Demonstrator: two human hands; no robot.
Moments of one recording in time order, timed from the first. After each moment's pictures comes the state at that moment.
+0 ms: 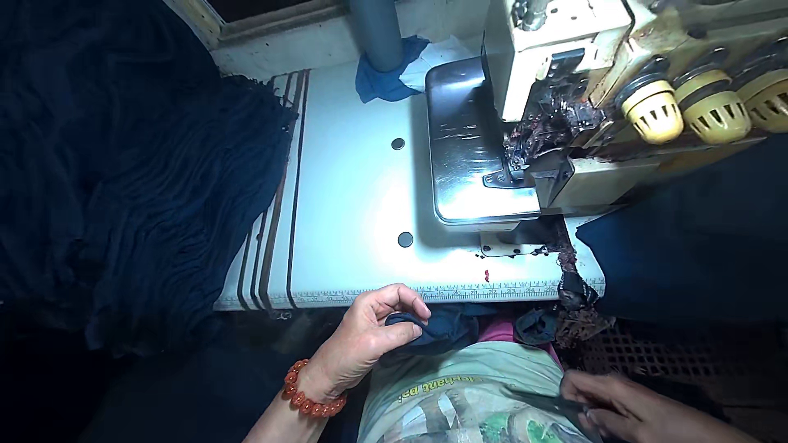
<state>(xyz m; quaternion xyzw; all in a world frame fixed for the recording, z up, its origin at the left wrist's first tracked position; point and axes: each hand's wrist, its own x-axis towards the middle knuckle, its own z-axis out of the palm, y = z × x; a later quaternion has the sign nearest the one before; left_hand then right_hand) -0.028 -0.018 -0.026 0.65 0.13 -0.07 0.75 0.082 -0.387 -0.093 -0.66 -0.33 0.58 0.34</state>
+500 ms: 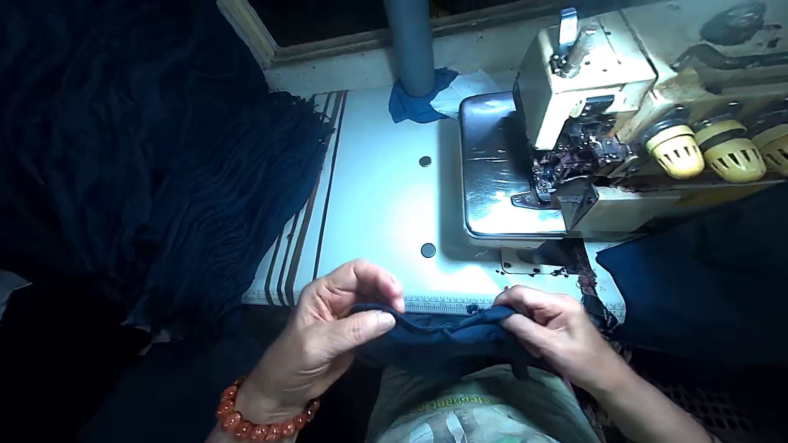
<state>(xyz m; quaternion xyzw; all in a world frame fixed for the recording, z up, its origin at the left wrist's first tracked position) -0.041 0.013 0.040 0.65 0.02 0.07 0.75 0.093 -0.239 -0.065 -0.65 -0.32 0.23 0.65</state>
